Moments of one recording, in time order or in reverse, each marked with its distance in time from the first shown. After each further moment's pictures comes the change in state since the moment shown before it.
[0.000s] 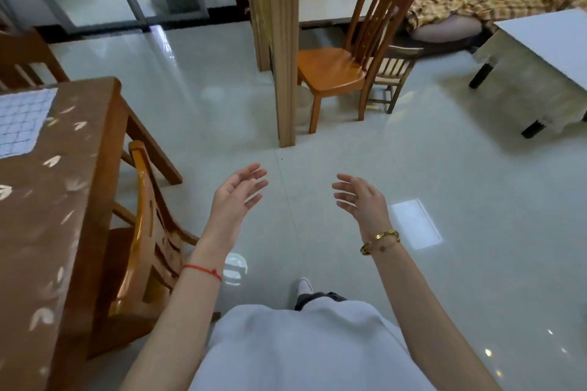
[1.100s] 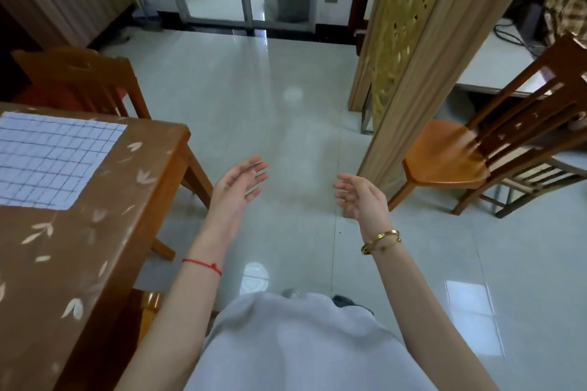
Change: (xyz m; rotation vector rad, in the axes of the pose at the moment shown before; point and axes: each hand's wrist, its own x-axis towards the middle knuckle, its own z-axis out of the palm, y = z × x) left_hand 0.415 0.175 -0.104 -0.127 0.372 0.094; right_hand 0.421 -0.110 0.337 -0.126 -0.312 0.101
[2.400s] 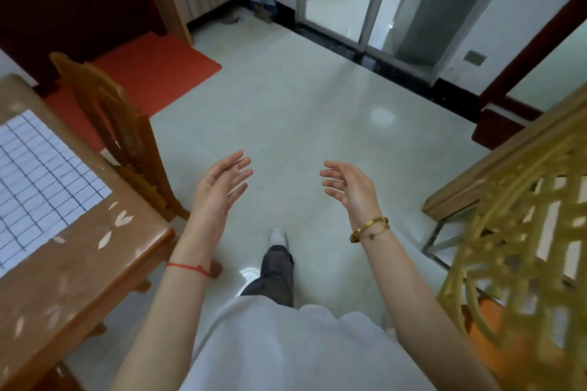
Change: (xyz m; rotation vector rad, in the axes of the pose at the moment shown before) left_hand 0.480 0.132 0.019 -0.181 0.539 0.076; right_hand 0.518 -0.190 0.301 -0.241 -0.543 0.076
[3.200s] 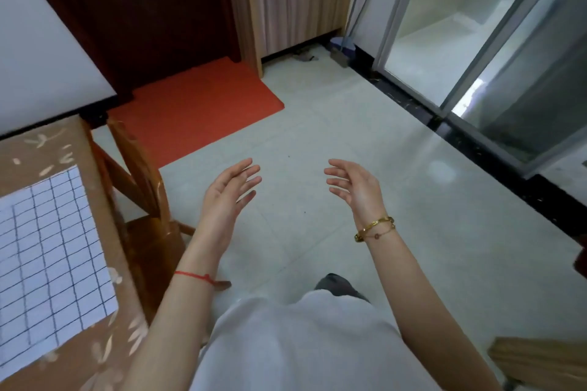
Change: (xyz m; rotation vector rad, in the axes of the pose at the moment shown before) left_hand 0.322 0.132 -0.033 -0.081 0.234 0.086; right_hand 0.337 -0.120 0.235 -0.076 -0.263 0.022
